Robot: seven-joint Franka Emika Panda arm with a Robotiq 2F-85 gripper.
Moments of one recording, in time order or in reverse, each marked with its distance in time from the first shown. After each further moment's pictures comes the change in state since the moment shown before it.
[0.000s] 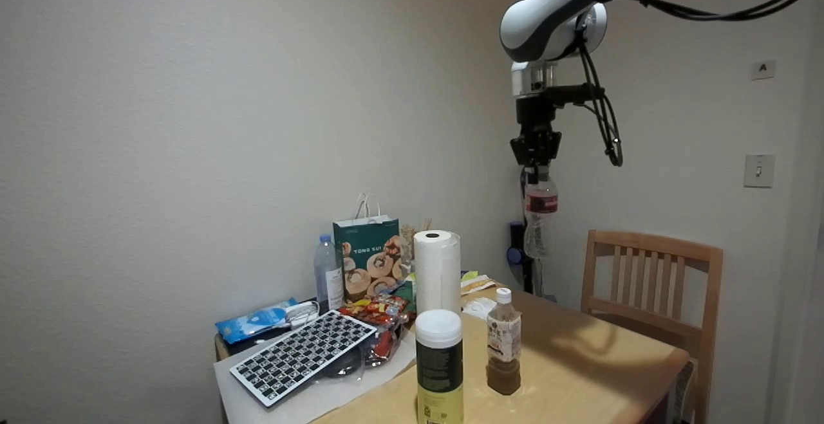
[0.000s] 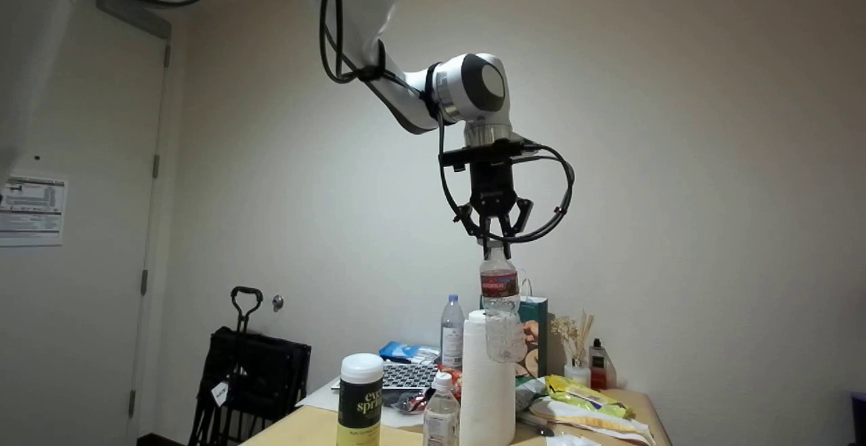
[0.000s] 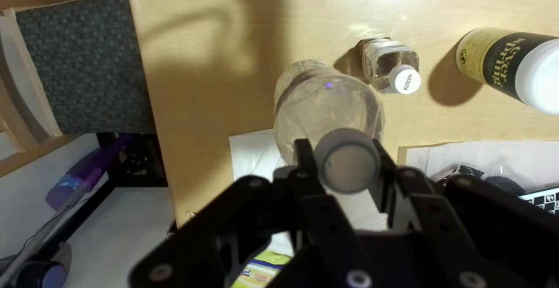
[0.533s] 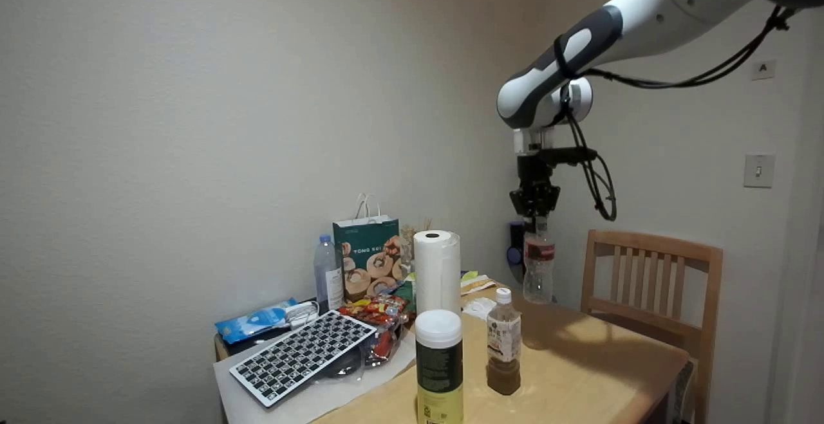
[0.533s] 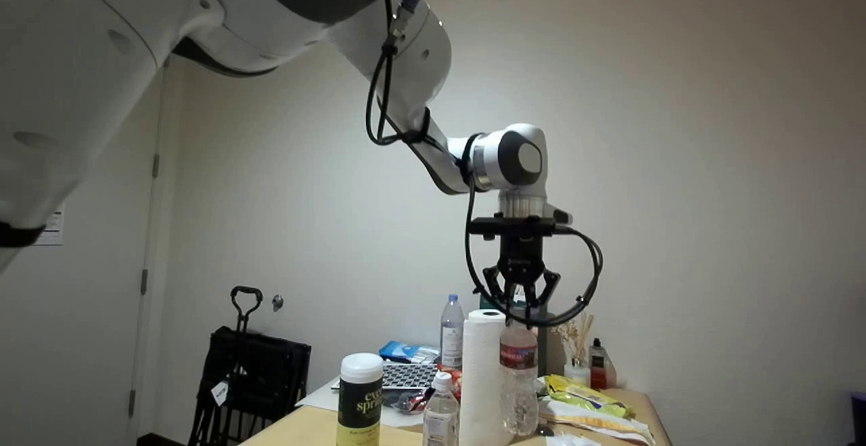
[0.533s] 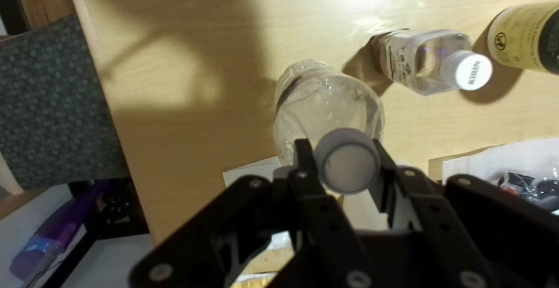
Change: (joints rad) arm -0.074 0.223 -0.008 0.035 0.111 0.107 -0.012
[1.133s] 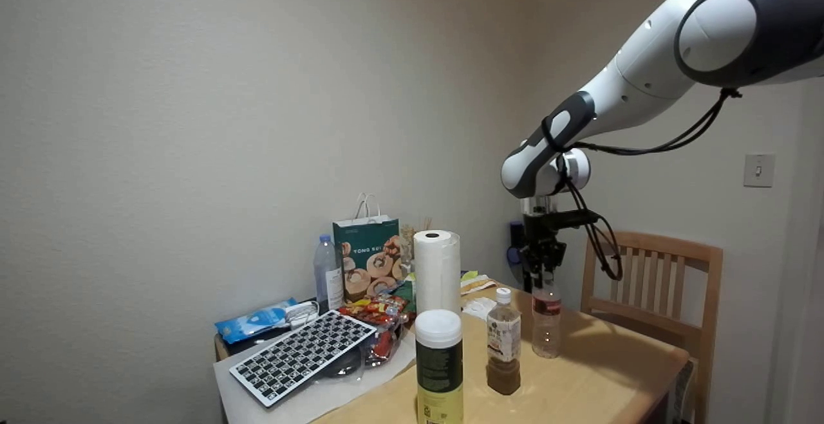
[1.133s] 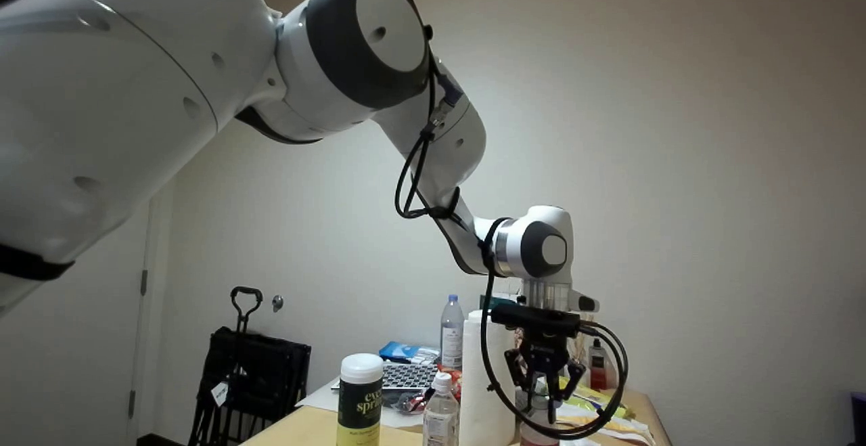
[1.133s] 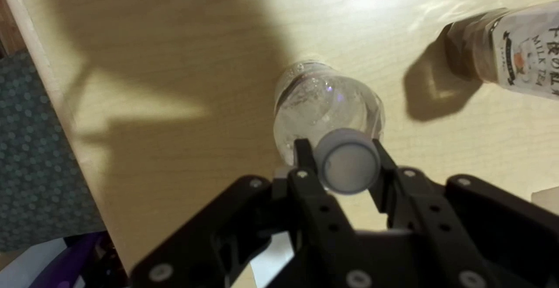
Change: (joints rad) arm -0.054 0.256 -0.004 0.008 0.051 0.200 -0.002
